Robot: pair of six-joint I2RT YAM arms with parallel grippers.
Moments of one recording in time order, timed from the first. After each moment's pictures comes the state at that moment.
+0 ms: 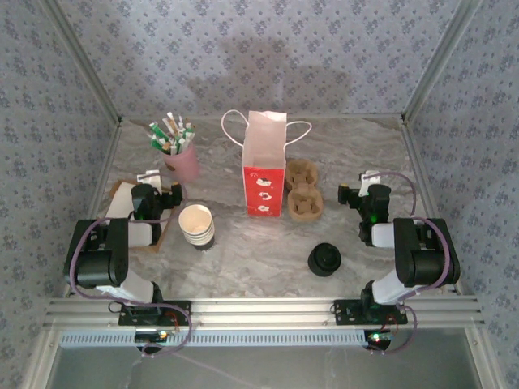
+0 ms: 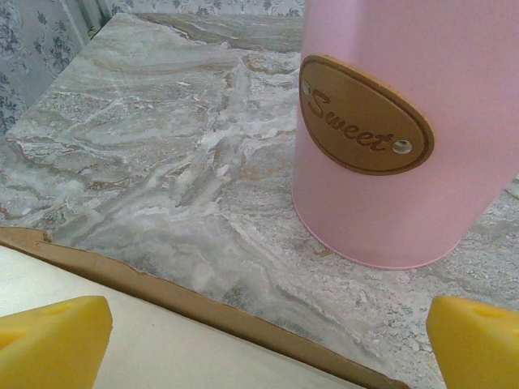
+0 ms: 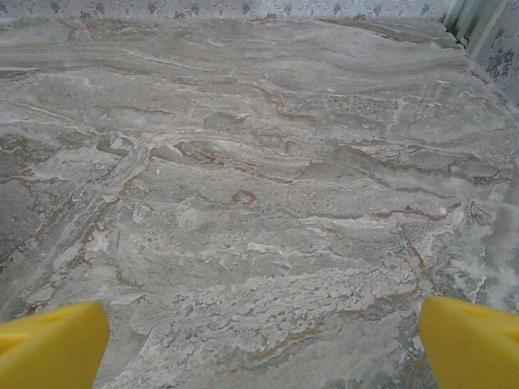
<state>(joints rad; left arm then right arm) 0.02 1.53 0.39 0.73 -0.07 -0.03 -0.02 1.52 0.37 0.75 0.04 -0.03</state>
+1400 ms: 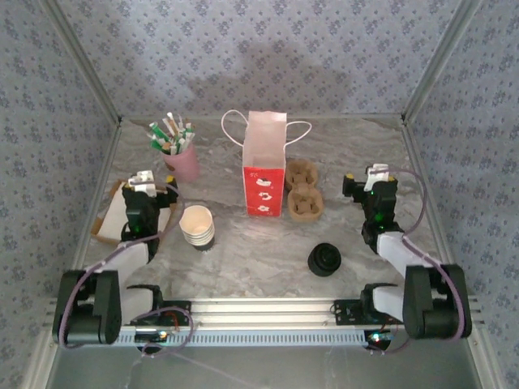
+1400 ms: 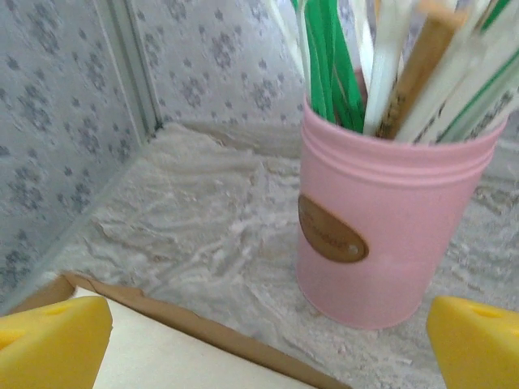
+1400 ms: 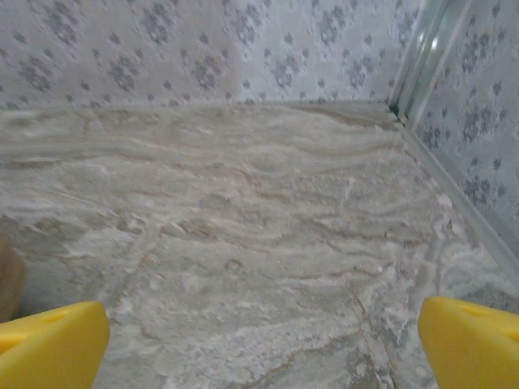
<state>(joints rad) -0.04 1.12 0.30 0.63 -0.19 -0.04 0.03 1.14 0.41 0.45 0.14 -0.01</state>
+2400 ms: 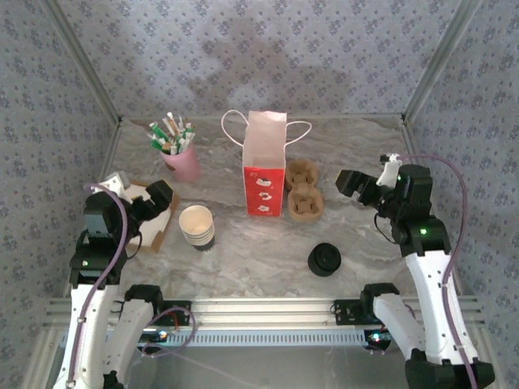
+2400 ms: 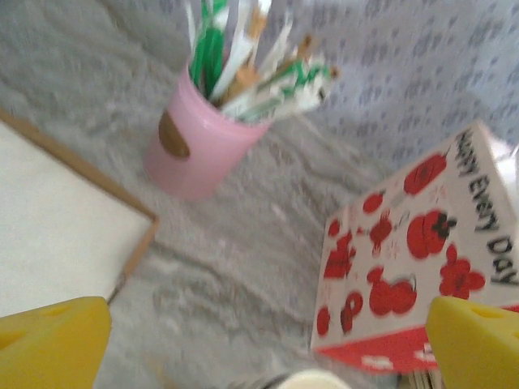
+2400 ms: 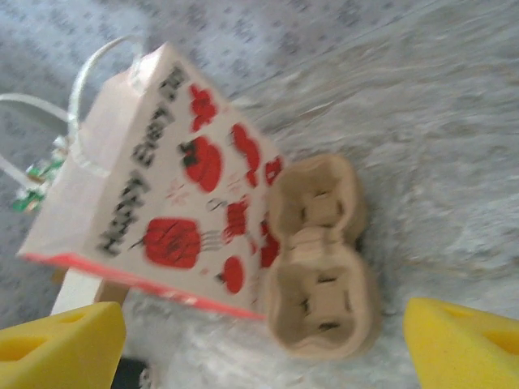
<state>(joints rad) -0.07 0.58 0.85 -0.73 0.11 -0.61 0.08 0.78 0.97 -0.67 -0.38 0.46</state>
